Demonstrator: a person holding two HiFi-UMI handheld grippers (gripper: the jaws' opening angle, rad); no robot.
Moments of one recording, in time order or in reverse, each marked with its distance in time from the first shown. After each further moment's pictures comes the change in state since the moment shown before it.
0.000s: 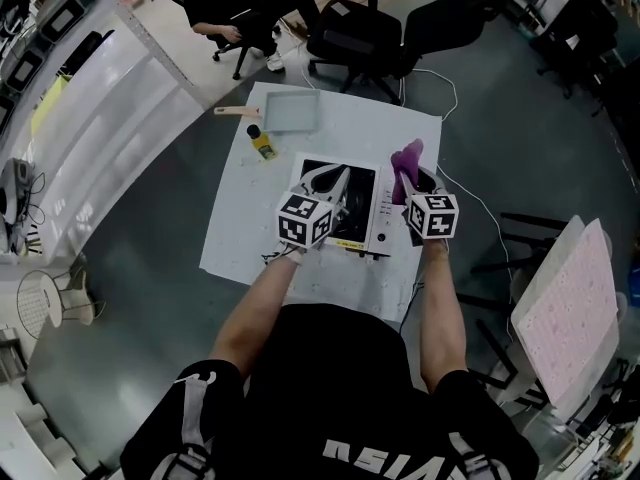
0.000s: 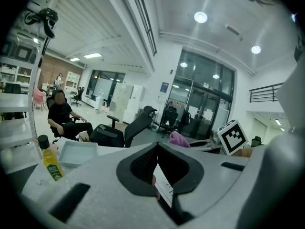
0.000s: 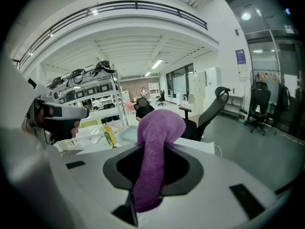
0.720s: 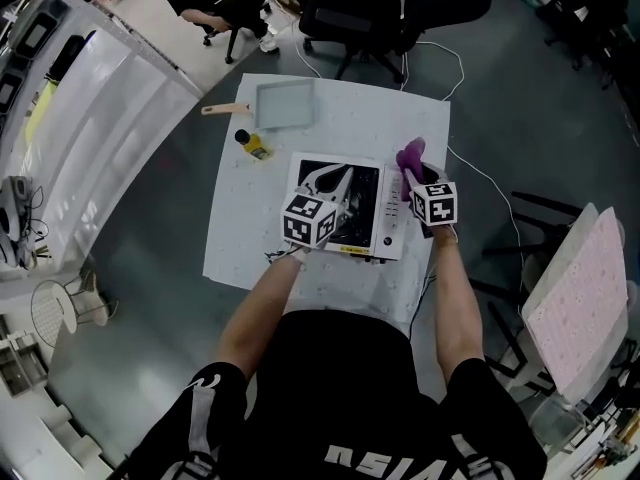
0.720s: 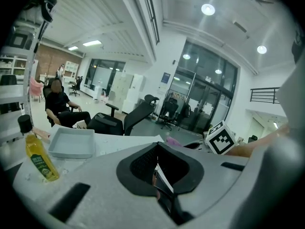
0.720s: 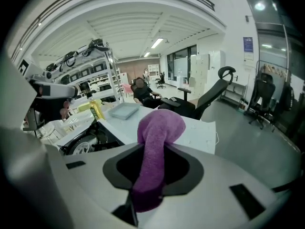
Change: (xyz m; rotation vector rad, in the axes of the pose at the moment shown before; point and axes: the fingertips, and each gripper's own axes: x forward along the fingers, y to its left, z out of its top) left arm 0.058 0.032 -0.046 -0.035 0.115 -0.024; right arm 0.072 -0.052 -0.077 -0.028 0.226 -0.012
